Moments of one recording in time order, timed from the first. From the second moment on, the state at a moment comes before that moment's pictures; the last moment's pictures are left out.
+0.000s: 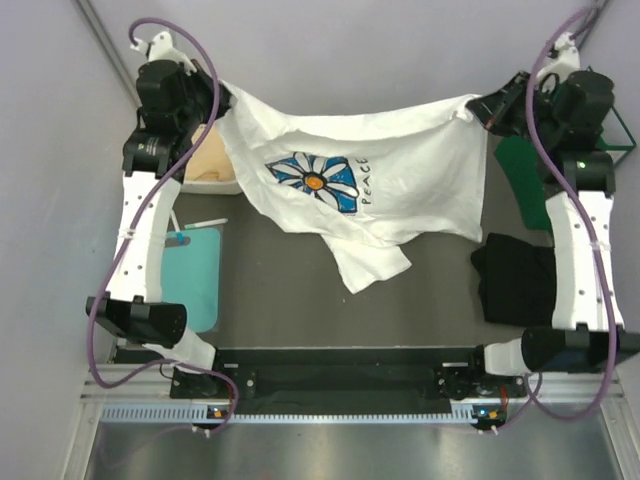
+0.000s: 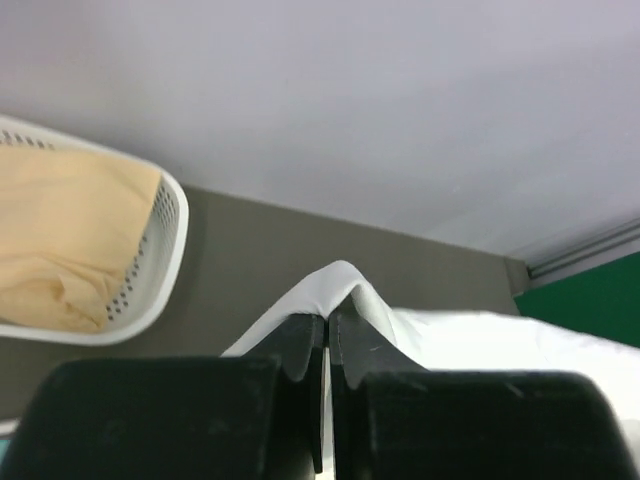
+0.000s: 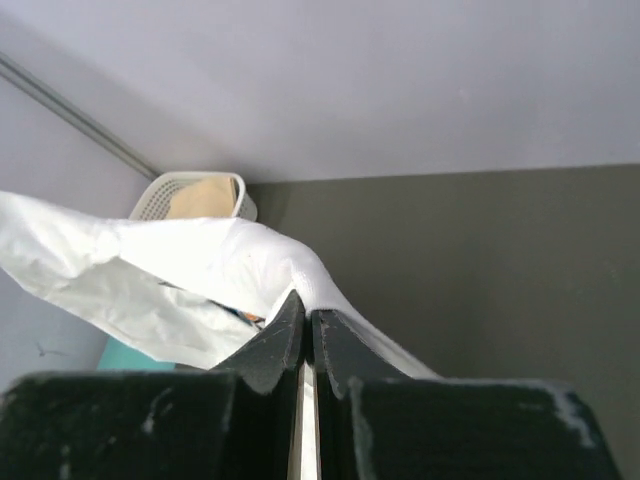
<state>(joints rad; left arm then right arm) -0.13 1.58 1.95 -0.55 0.02 -0.52 -0.04 1.42 1.76 -0.49 -0.46 0.43</state>
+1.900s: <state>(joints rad) -0.13 1.86 1.99 -0.57 0.19 -0.39 -0.04 1.26 1.14 -0.36 -0.07 0.31</state>
